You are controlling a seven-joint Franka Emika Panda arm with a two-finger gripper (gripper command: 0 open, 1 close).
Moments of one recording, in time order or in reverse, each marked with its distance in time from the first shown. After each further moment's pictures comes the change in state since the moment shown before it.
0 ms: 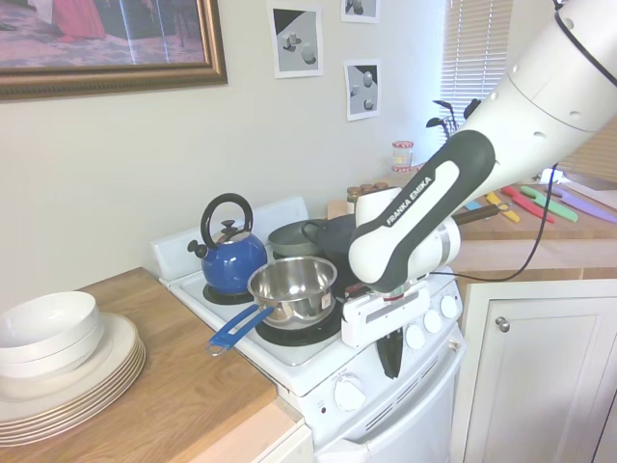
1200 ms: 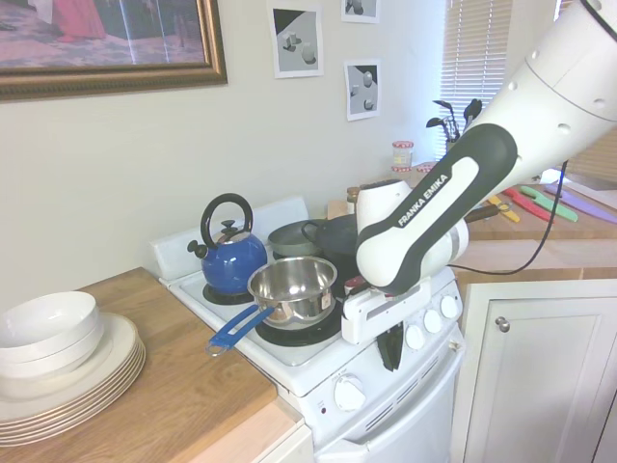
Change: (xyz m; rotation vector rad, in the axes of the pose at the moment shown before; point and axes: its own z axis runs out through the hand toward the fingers) arm -0.016 0.003 -0.021 0.027 0.088 -0.015
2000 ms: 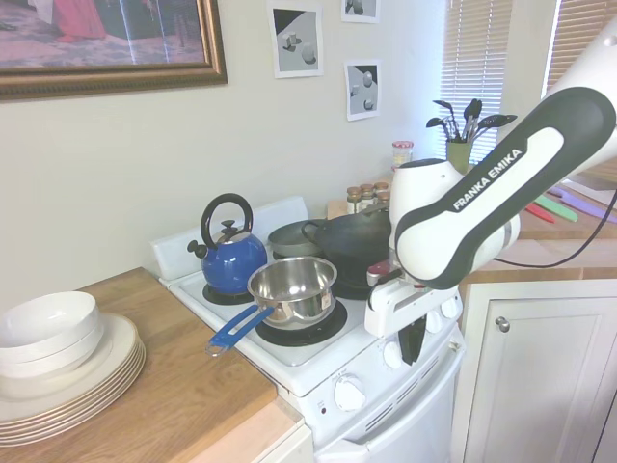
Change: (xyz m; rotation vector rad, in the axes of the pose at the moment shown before) arm -0.037 0.050 -0.029 0.070 0.049 0.006
